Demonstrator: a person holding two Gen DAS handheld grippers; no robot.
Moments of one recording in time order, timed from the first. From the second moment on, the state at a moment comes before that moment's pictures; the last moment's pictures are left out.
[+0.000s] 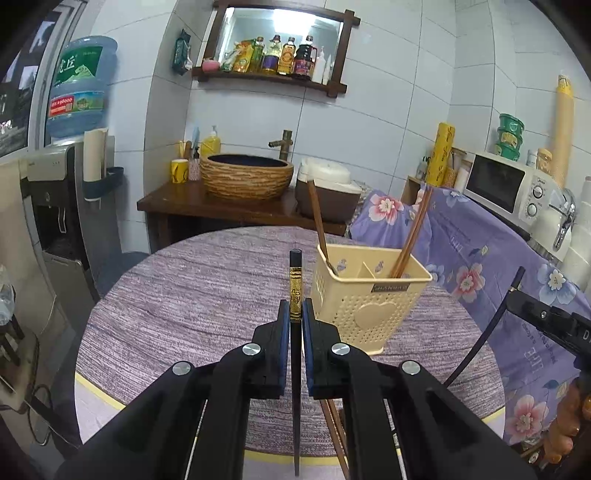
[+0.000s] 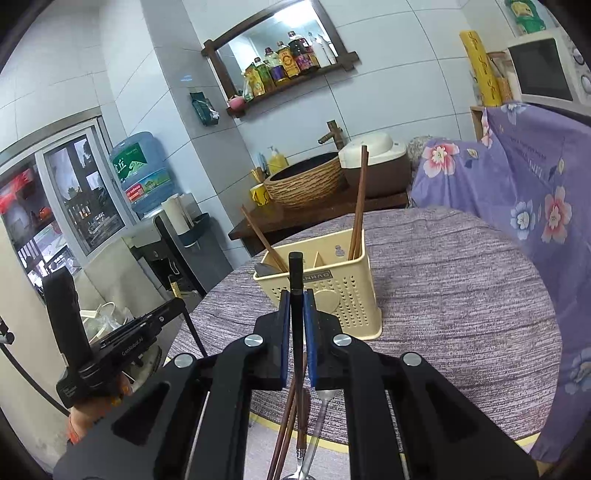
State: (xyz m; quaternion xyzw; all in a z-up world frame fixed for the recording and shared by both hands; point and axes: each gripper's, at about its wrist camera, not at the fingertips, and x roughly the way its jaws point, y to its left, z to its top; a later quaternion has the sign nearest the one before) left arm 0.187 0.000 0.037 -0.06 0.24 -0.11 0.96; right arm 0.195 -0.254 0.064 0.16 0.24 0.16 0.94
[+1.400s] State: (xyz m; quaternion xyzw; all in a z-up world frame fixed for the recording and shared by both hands) left arm 0.281 -0.053 0.159 -0.09 0.16 -0.14 0.97; right arm 0.299 -0.255 0.187 0.10 0.13 0.12 0.98
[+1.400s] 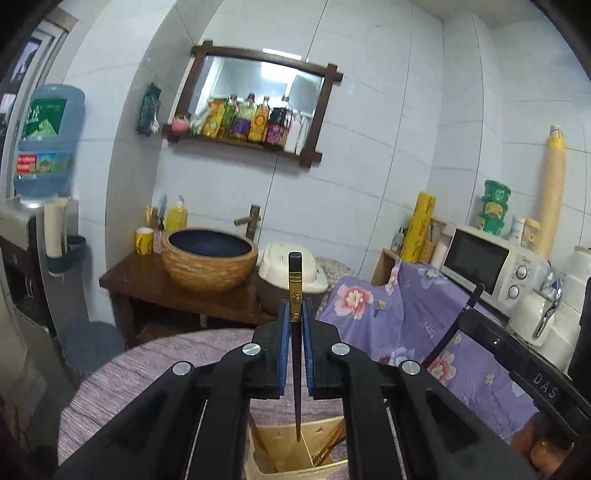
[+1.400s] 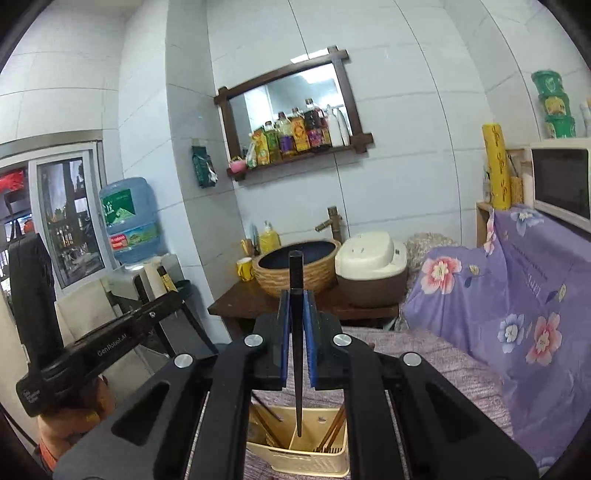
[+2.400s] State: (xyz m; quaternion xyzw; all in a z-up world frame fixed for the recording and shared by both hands) left arm 0.214 -0.022 0.027 -0.07 0.25 -0.12 0.96; right arm 0.257 -0.260 0.044 0.09 0.25 0.08 0.96
